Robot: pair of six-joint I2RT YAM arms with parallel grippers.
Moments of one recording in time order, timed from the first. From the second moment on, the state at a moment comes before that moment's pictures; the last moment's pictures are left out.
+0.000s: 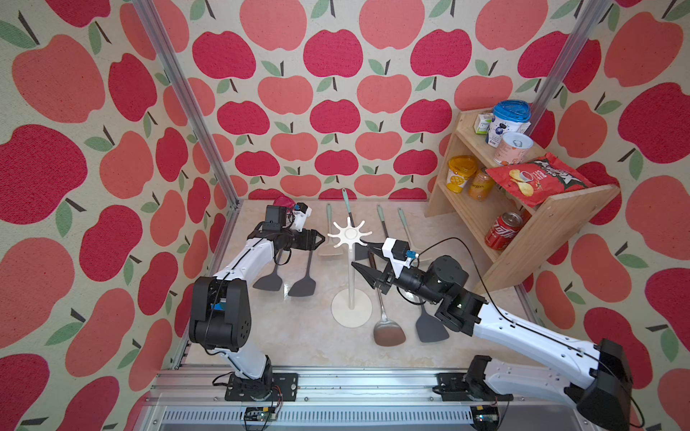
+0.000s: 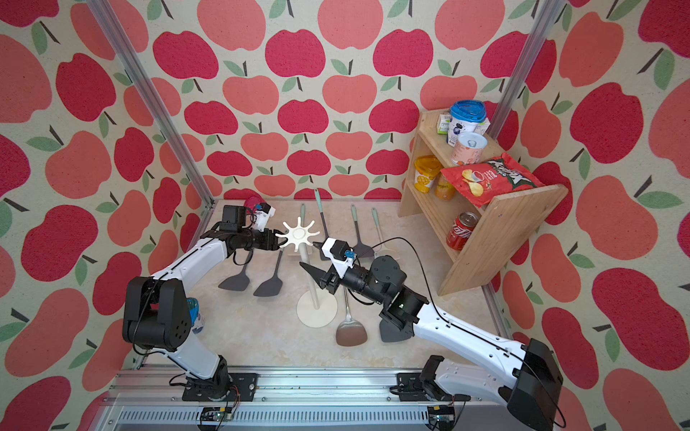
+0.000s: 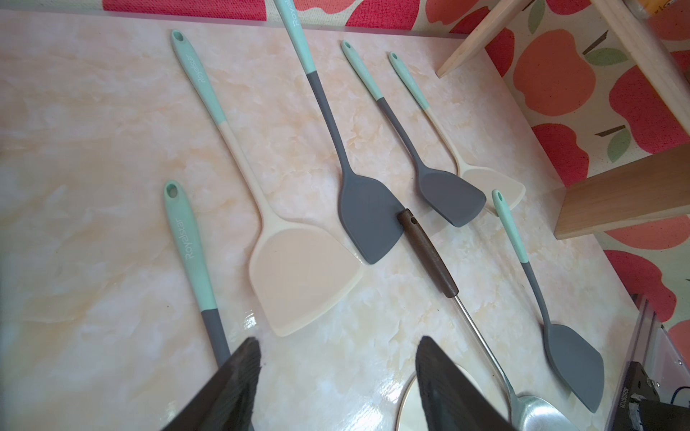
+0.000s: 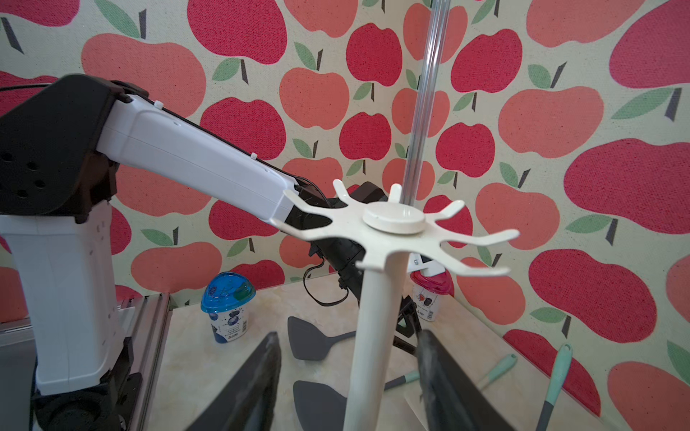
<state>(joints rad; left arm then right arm) -0.12 1.62 1.17 -0.35 0.58 0.00 1.00 1.07 0.81 0.40 -0.16 -0.08</state>
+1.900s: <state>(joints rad) -0.06 1.21 0.32 0.62 0.01 0.02 0.14 1.62 0.19 1.25 0.10 -0.06</state>
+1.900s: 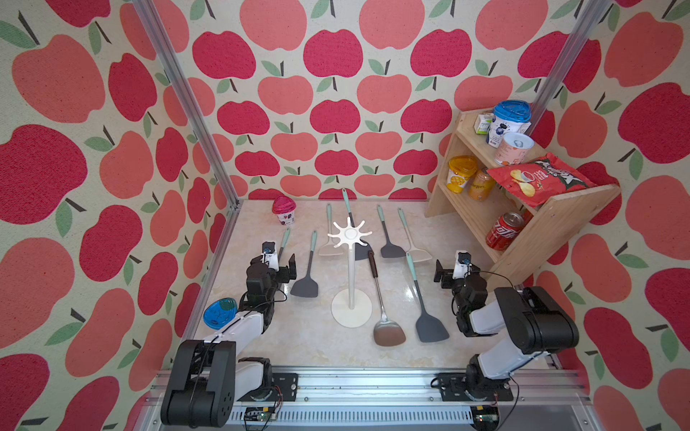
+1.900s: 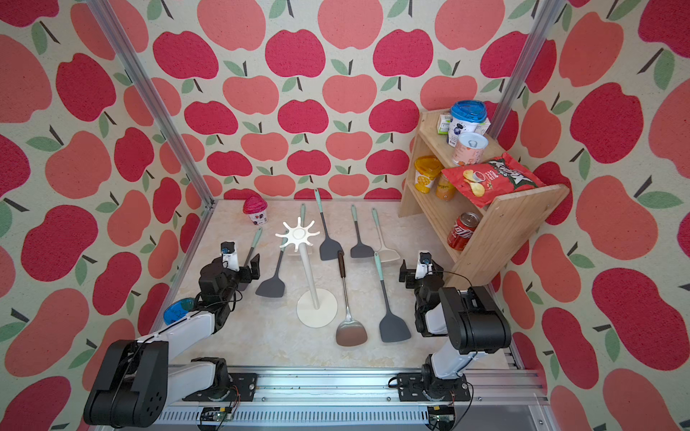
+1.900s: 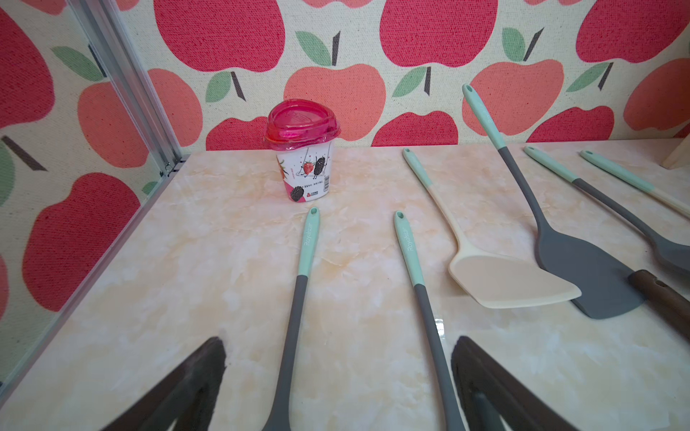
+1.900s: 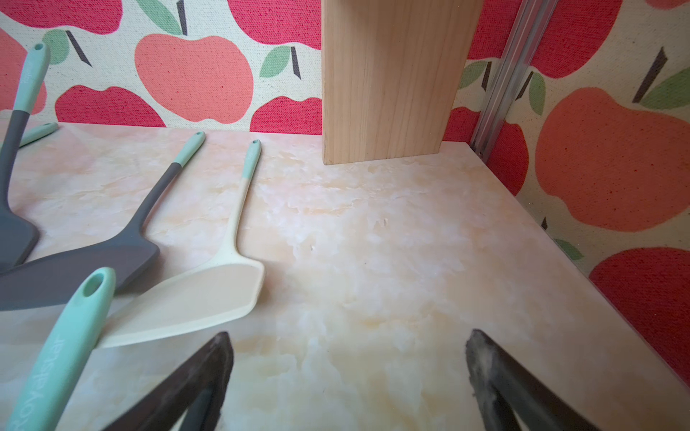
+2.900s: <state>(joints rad) -0.03 1.57 0.40 0.77 0.08 0.10 0.12 1.62 0.24 1.17 0.08 -0.06</state>
